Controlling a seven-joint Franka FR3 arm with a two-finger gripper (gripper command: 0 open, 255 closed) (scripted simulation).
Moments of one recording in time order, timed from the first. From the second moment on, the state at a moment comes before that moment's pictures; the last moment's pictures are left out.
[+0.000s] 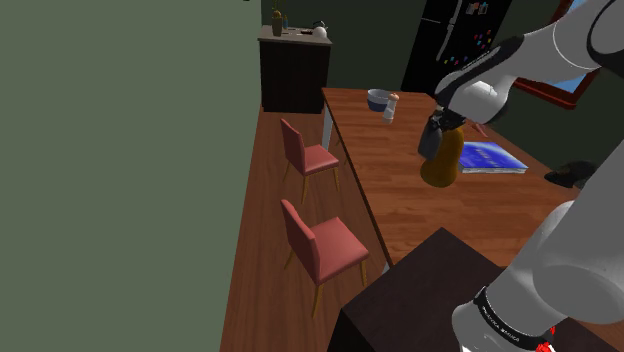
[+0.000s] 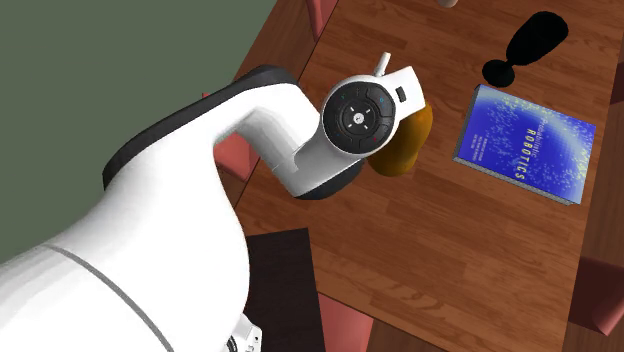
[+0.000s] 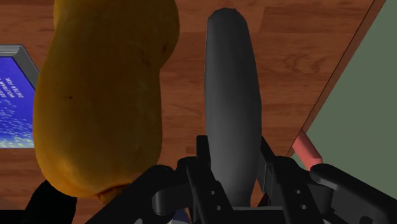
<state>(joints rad) 0.12 0.04 -0.82 -2.34 0.42 2.88 -0.52</state>
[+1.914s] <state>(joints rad) 0.04 -0.22 -0.73 -2.15 -0.09 2.52 -0.12</state>
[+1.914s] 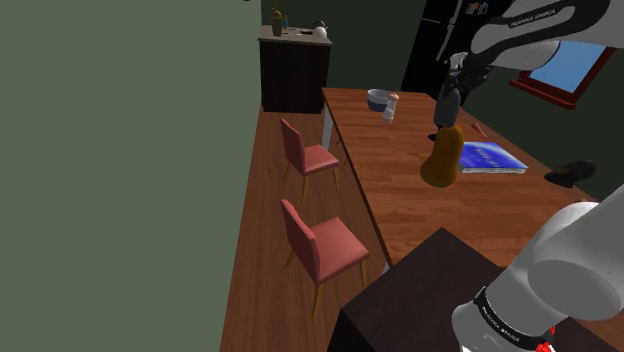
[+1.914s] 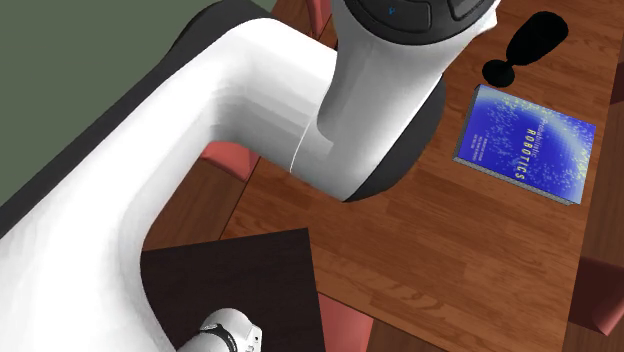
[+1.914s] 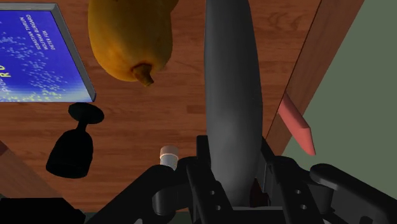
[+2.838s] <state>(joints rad) -0.15 0.39 -0.77 -1.79 0.71 2.50 -0.75</state>
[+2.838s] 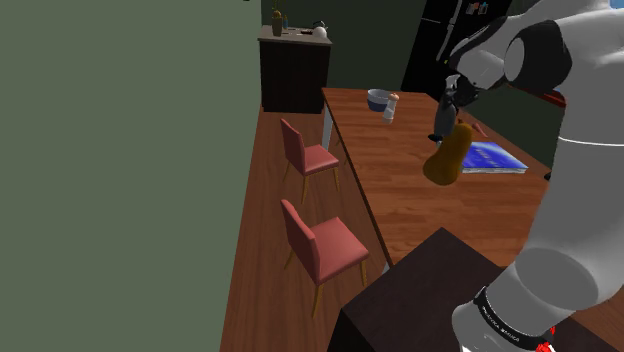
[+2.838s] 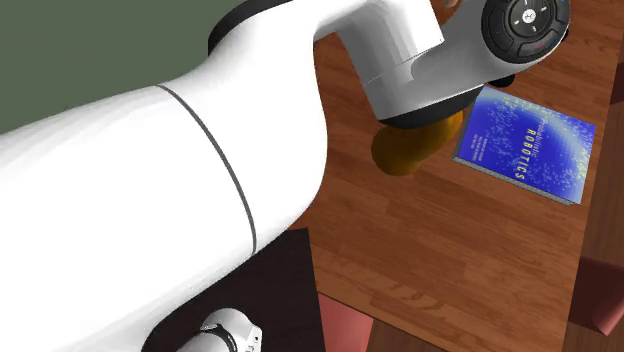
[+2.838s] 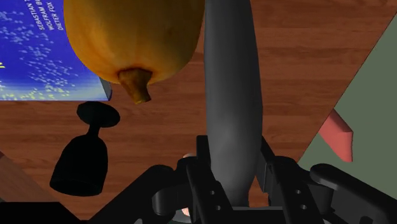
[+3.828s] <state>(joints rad) -0.59 0.98 -0.58 -1.07 0.92 2.35 -0.81</state>
